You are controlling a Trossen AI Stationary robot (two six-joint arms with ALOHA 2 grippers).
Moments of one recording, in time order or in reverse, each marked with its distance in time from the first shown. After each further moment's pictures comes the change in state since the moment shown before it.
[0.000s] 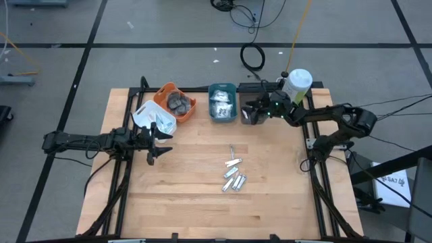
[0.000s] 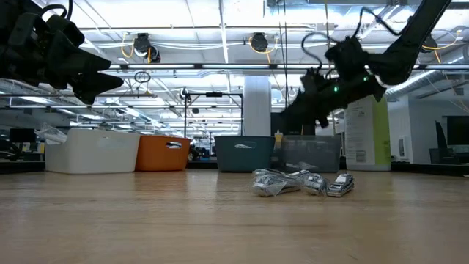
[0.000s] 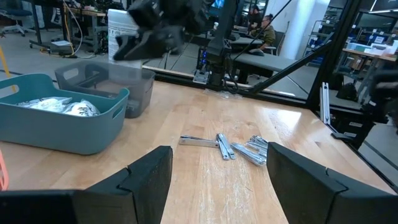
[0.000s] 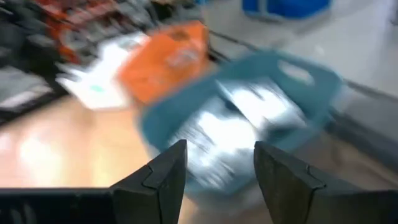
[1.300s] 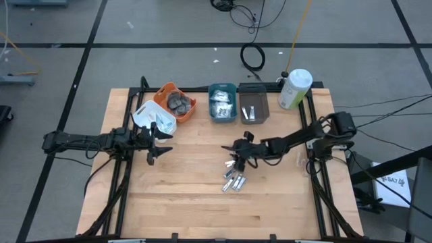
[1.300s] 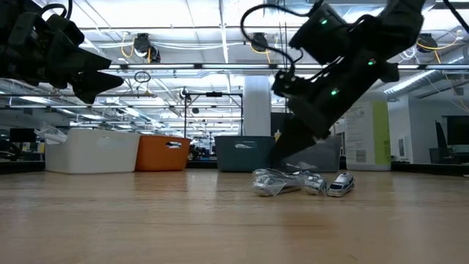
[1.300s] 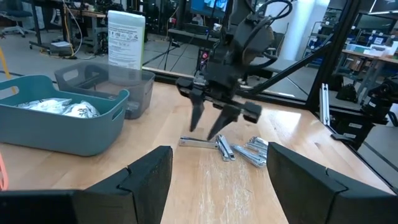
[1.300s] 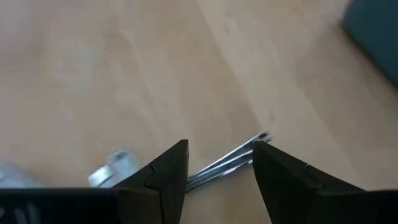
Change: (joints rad) left arm 0.000 0.000 0.000 0.005 0.000 0.000; right arm 0.727 0.268 0.244 -0.473 0.559 0.095
